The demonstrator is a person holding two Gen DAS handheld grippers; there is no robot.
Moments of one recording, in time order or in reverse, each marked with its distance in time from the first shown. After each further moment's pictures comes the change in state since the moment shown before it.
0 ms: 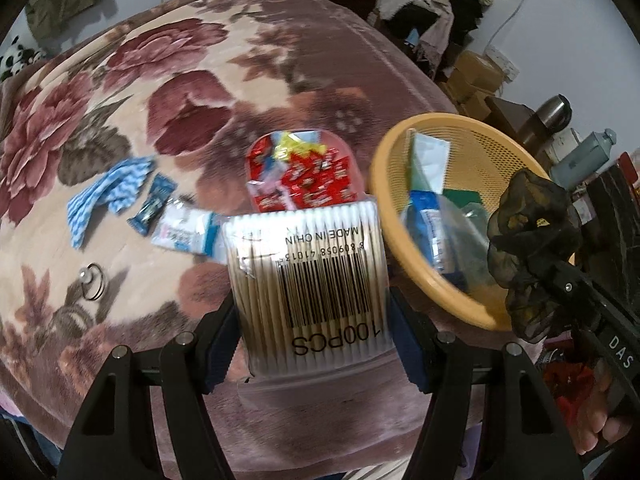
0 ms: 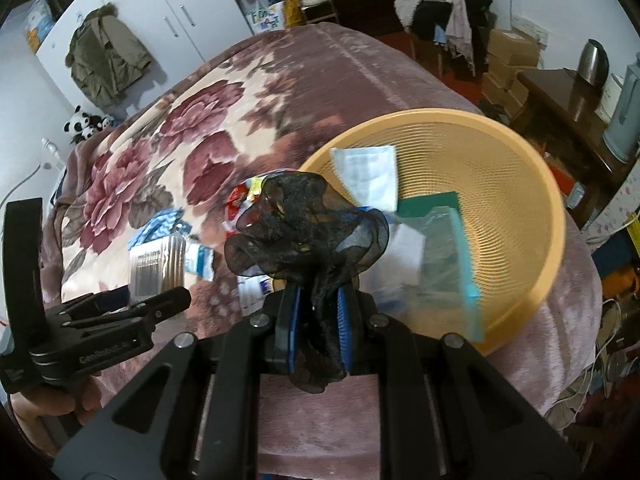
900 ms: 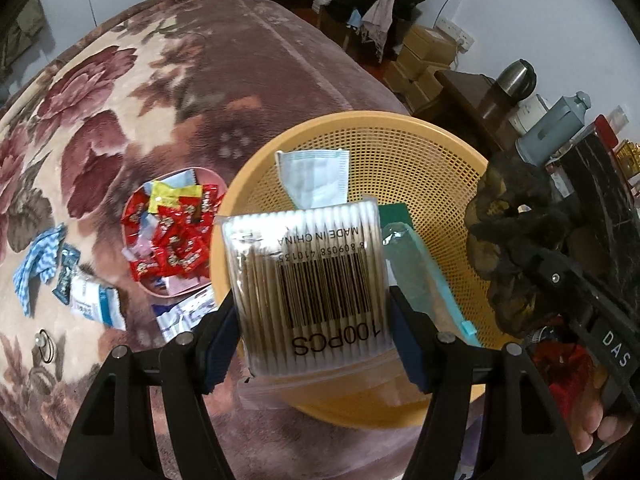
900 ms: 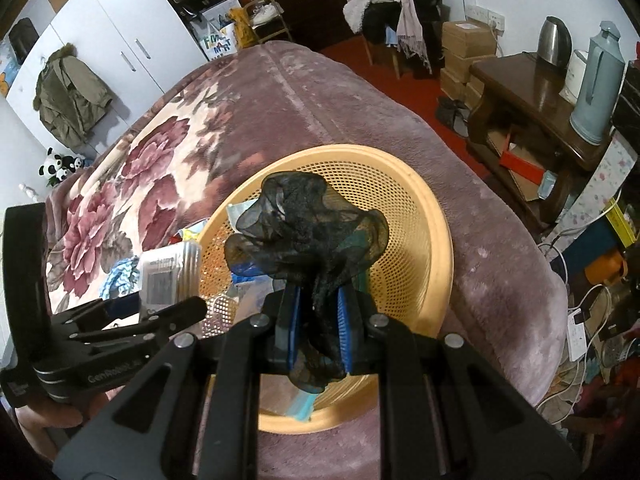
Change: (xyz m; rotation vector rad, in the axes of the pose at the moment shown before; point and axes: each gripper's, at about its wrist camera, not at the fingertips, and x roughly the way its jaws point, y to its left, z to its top) left arm 0.049 -0.118 0.054 0.137 0.045 -0.082; right arm -0.003 -0.093 0.045 0.104 -0.028 -0.054
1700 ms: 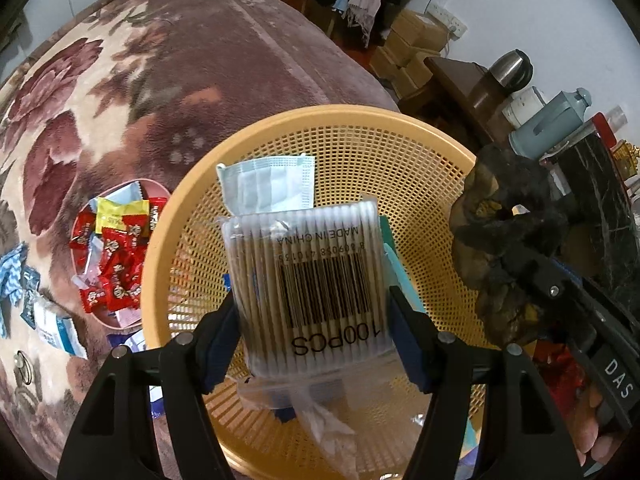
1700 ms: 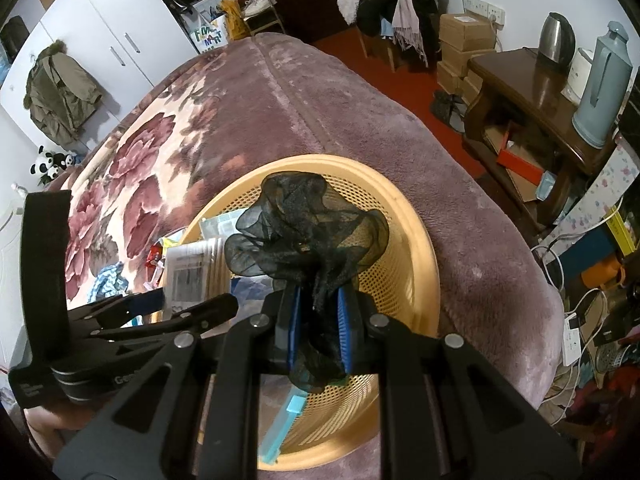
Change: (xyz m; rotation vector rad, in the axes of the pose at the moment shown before) left arm 0.047 -0.023 0.033 0.006 0.062 -0.059; right arm 0.021 -0.022 0.025 0.000 0.037 -0.018
